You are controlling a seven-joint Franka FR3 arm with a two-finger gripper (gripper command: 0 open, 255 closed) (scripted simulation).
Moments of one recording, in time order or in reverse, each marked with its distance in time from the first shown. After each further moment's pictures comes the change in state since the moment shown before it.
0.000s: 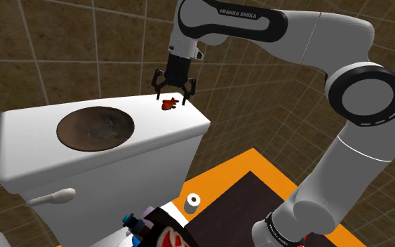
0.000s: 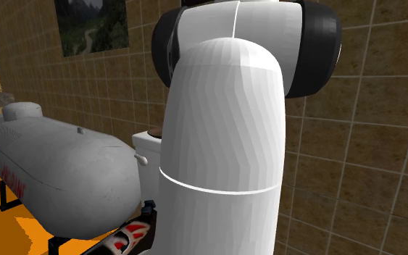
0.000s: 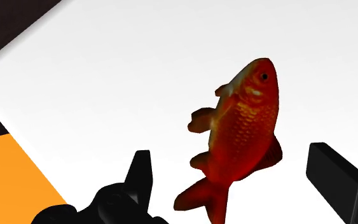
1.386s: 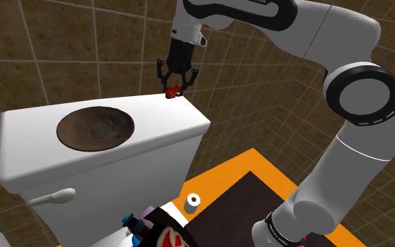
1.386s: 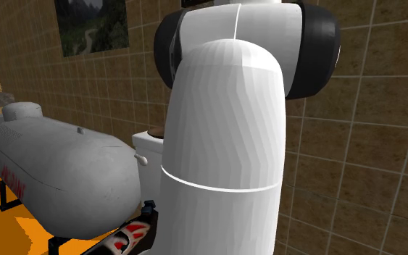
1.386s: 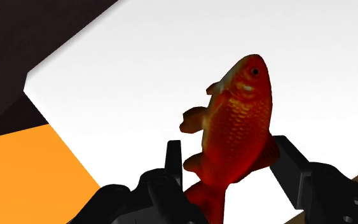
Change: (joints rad) arm 0.001 0.013 0.001 0.136 -0.003 -0.120 0.024
